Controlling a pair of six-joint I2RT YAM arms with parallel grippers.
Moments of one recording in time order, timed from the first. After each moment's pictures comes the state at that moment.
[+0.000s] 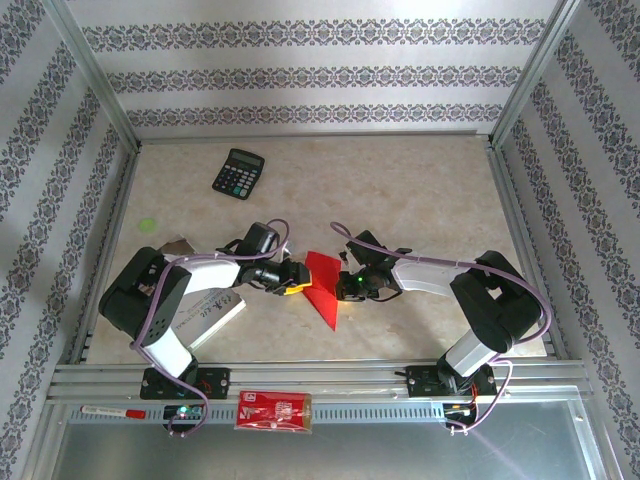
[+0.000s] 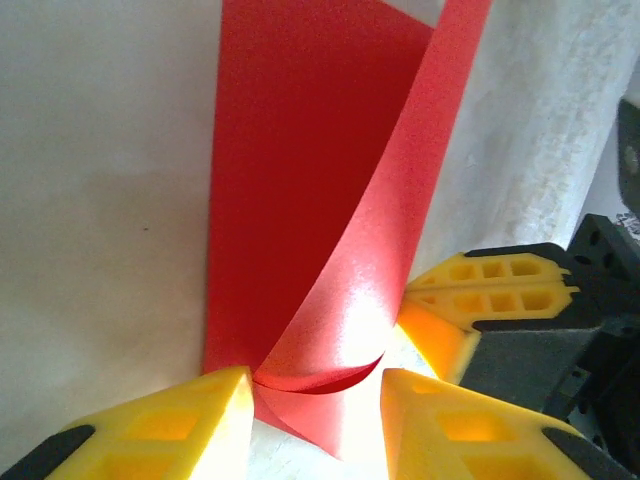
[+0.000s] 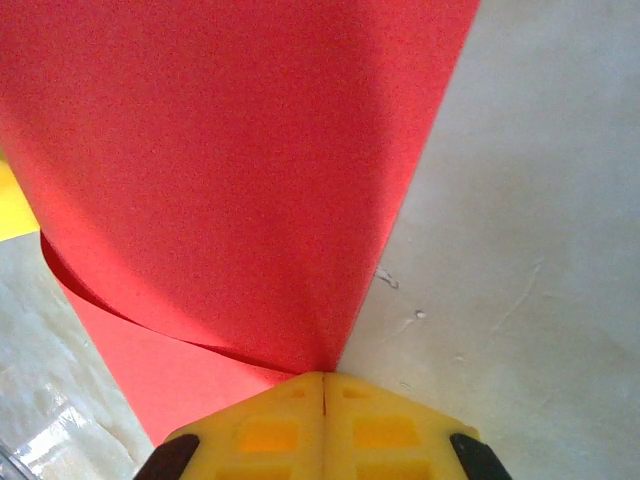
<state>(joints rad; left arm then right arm) -0.51 1.65 0.71 -0.03 0.67 -0.84 0.65 1.60 0.73 -0.30 -0.39 0.59</state>
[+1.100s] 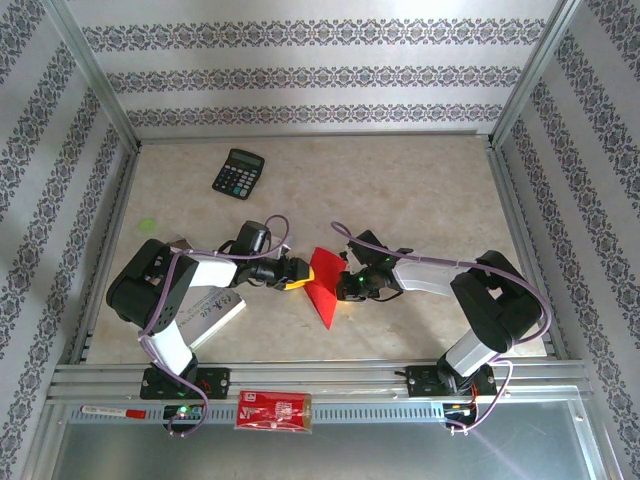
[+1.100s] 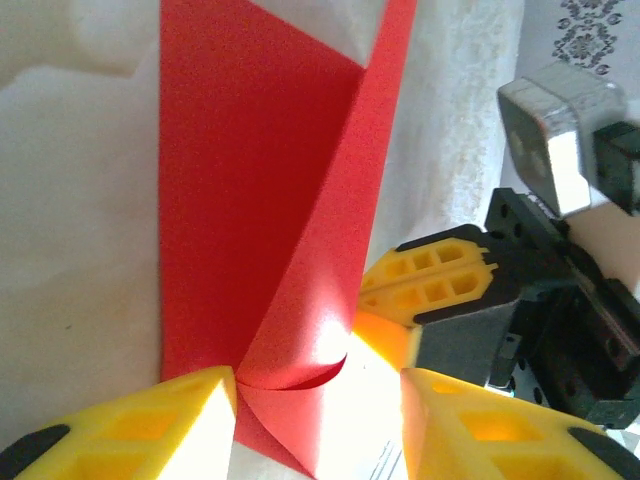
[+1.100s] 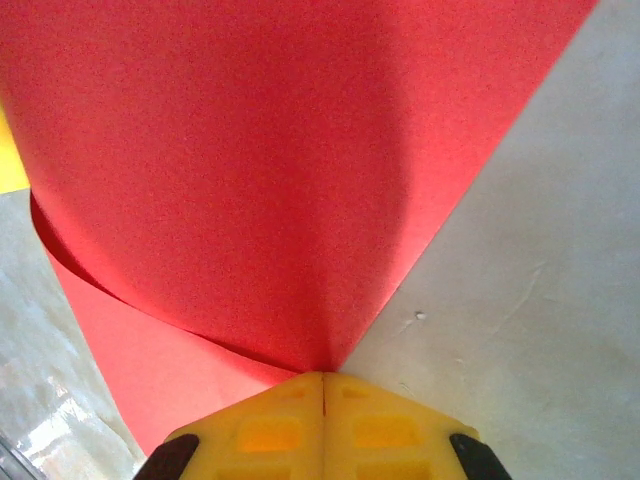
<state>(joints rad) -0.43 1.73 0.67 0.22 0.86 -0.76 0.64 1.60 0.72 -0.29 -0.41 0.57</state>
